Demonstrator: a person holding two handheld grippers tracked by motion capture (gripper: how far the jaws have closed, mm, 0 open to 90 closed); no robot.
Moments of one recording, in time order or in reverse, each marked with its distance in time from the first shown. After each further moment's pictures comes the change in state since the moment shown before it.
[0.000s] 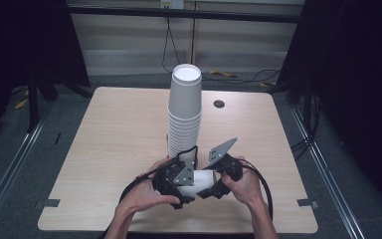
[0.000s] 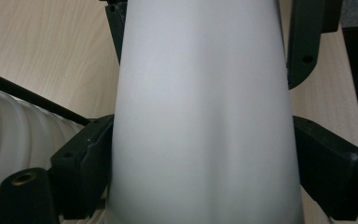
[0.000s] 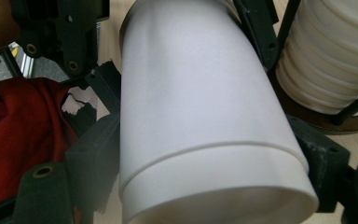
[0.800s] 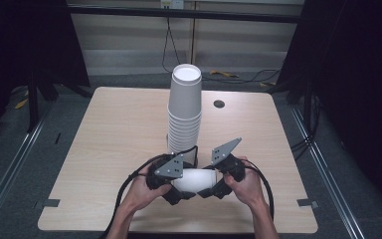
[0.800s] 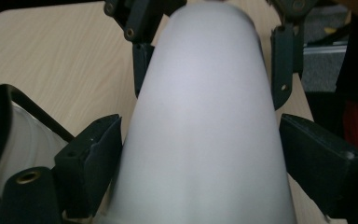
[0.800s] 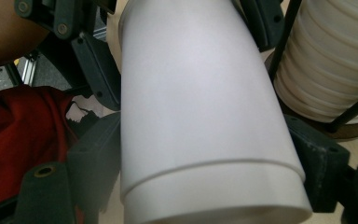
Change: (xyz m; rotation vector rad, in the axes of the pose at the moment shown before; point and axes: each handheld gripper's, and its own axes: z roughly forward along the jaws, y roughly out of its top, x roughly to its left) left arm 0.011 -0.015 -0.017 -0.299 -0.057 -0.073; right arm 0.004 -0.001 -0.007 -0.050 -0.009 -0.009
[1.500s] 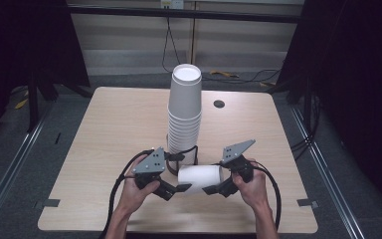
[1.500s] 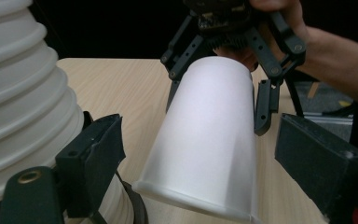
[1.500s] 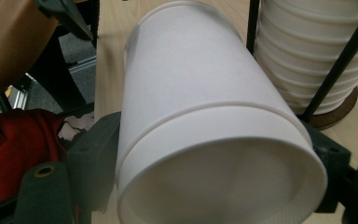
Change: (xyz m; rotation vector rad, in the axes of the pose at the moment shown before) left arm -0.003 -0.008 -0.032 -0.216 0.116 -0.099; right arm -0.003 -0.020 -0.013 -0.120 -0.047 0.059
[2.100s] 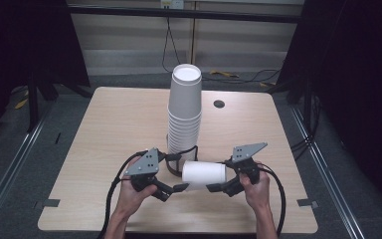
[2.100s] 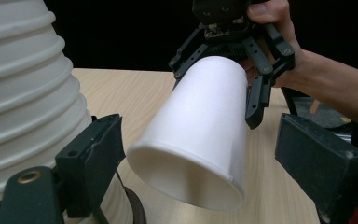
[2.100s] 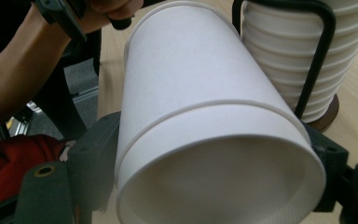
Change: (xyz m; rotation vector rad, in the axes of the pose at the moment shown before) left arm -0.006 -0.005 -0.007 -0.071 0.010 -0.021; right arm -0.001 -0.015 -0.011 -0.150 -0.006 0.033
